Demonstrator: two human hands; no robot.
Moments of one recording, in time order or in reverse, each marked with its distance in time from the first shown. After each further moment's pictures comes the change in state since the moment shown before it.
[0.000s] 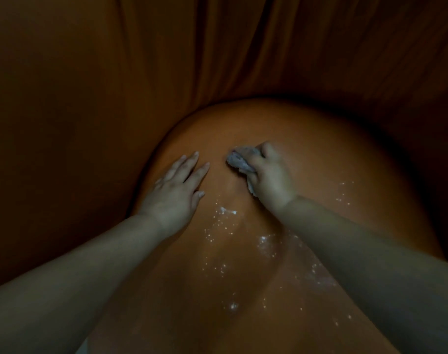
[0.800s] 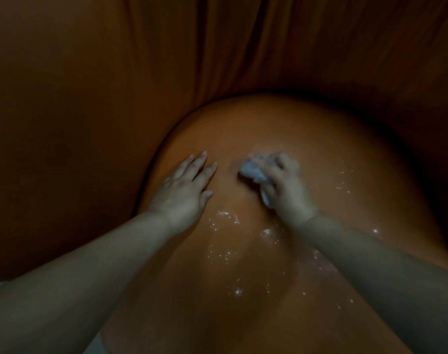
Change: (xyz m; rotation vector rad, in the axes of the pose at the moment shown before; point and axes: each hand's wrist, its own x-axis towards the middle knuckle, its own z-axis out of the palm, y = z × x) left_hand -0.012 0.005 0.009 -0.026 0.010 0.030; right_hand -0.048 0.005 -0.009 0.088 0.107 -0.081
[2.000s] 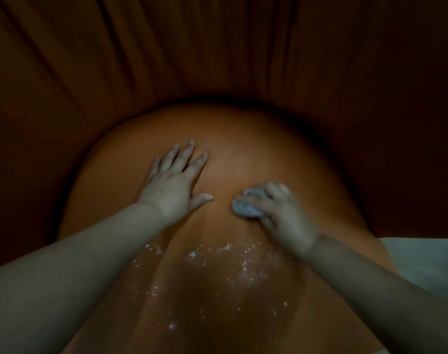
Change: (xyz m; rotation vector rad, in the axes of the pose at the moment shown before) left_hand 0.103 0.113 0.009 0.189 -0.057 0.162; right_hand -0.073 0.081 -0.087 -0.040 -0.091 0.078
